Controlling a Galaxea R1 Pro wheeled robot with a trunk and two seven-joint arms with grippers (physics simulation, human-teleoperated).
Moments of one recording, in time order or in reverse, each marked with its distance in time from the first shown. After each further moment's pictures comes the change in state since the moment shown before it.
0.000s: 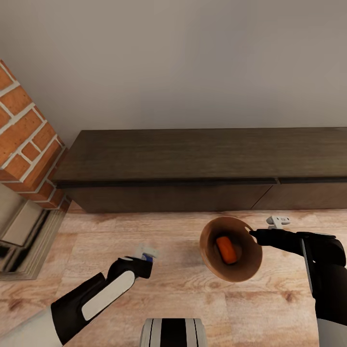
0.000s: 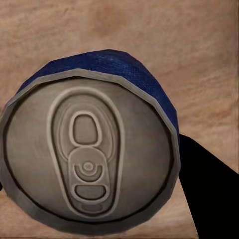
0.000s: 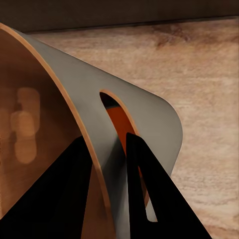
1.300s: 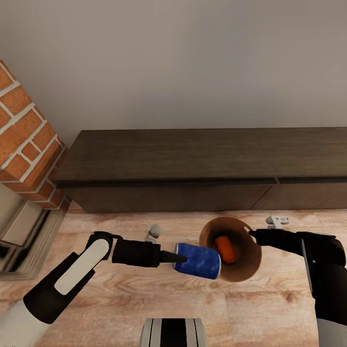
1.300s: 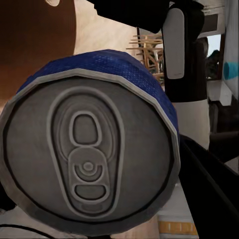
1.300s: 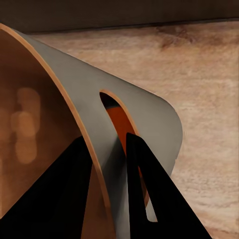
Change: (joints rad) left arm -0.001 0.046 0.321 -0.166 0.200 0.322 -1.199; right arm -0.001 0.001 -0.002 0.000 0.008 -0.008 0.023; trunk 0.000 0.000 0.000
